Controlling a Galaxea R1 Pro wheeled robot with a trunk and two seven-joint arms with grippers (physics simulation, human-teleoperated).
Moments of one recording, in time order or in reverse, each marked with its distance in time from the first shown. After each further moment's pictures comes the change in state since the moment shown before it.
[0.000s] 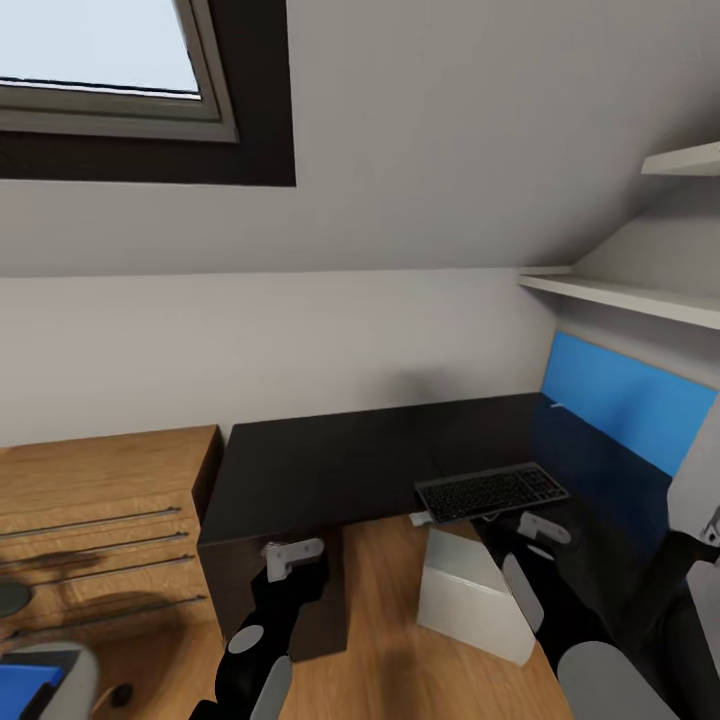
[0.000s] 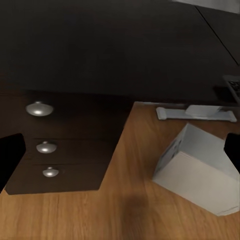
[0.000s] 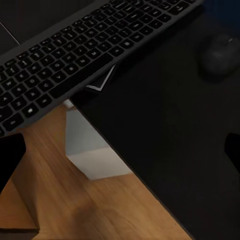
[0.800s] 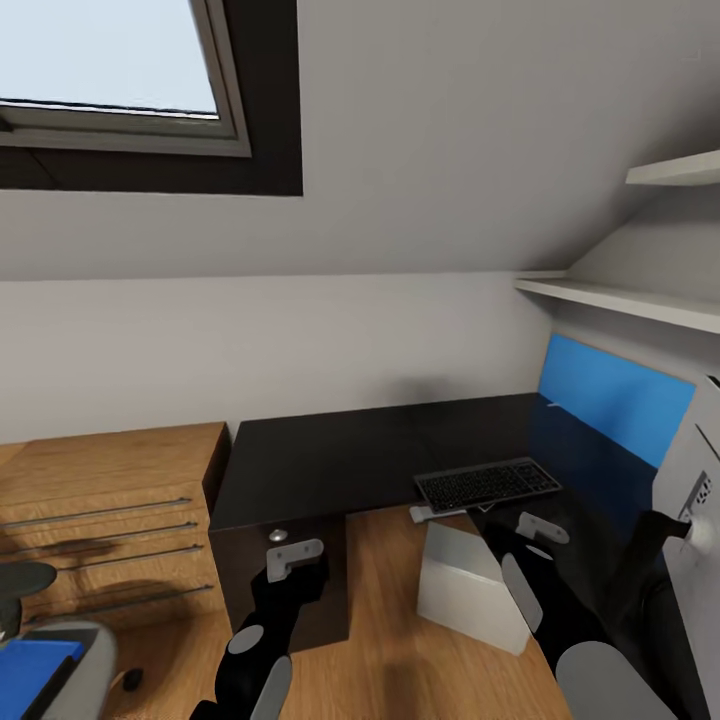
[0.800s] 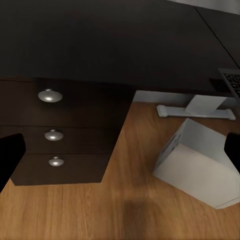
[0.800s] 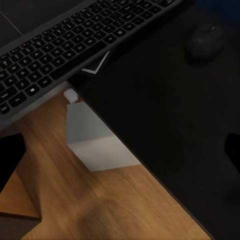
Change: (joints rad) left arm 0.000 0.000 0.000 0.004 0.000 -0.001 0.001; right arm 0.000 0.004 0.000 0.000 -0.005 0.002 0.001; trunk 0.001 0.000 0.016
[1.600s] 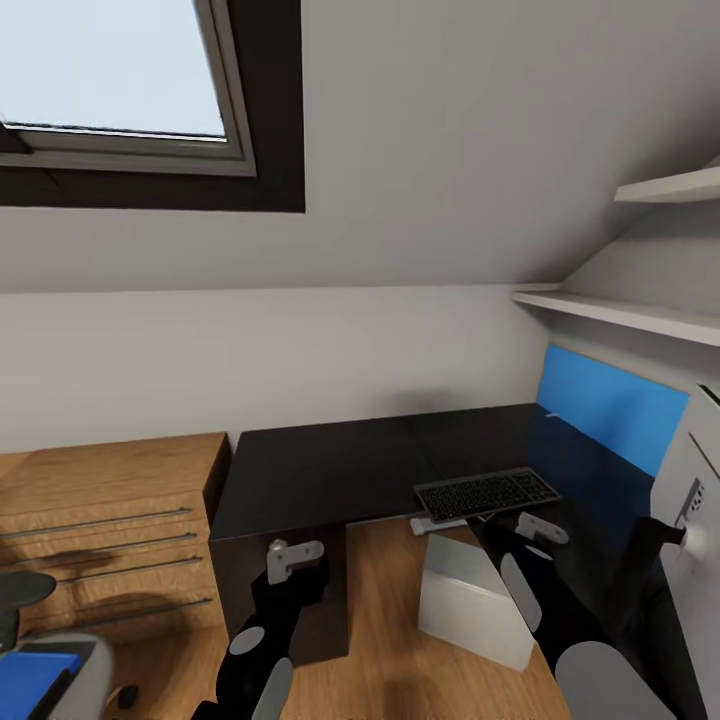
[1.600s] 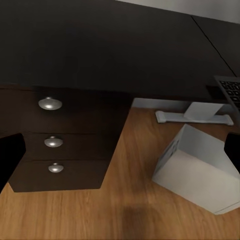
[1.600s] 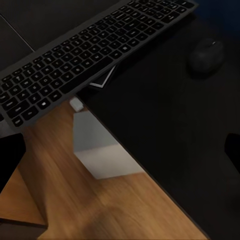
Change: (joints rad) left arm 0.000 -0.001 0.001 0.012 0.000 -0.001 0.000; right arm 0.000 0.002 0.000 0.000 -0.002 0.000 0.000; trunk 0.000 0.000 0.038
